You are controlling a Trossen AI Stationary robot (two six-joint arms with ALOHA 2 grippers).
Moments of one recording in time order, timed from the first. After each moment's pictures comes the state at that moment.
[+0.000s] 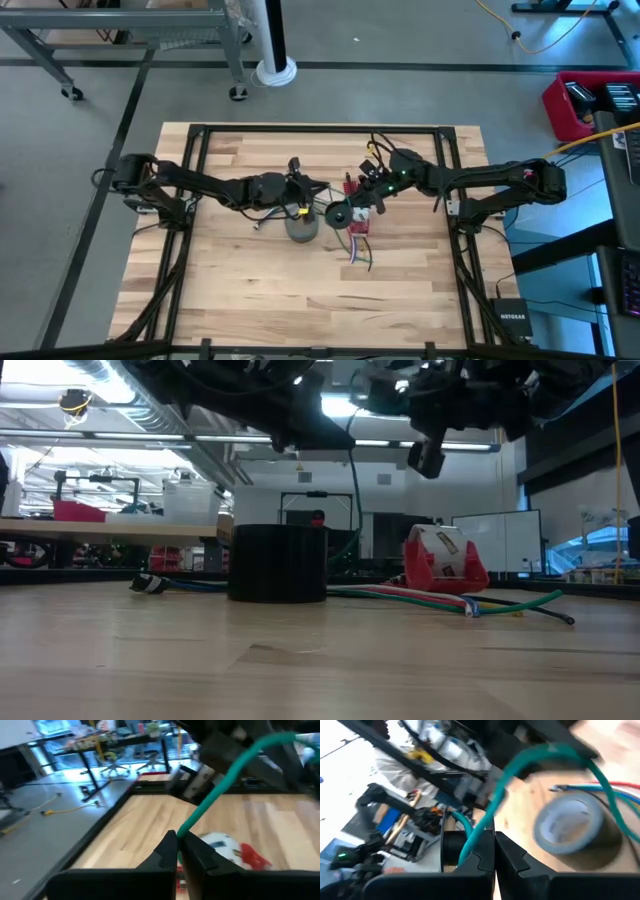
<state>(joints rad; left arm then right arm) 0.01 1.57 0.85 0.53 -0.37 0.11 -0.23 1.29 0.64 0.44 -0.60 0.75</state>
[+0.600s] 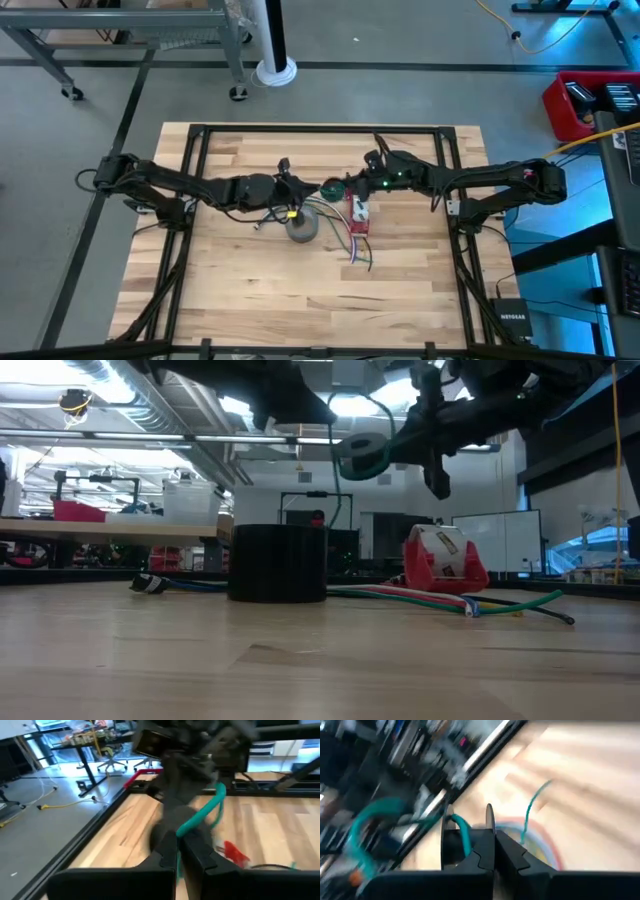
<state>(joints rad) -0.06 1.43 0.85 0.35 -0.39 0.06 -0.23 1.29 0.64 0.35 -0.09 0.75</state>
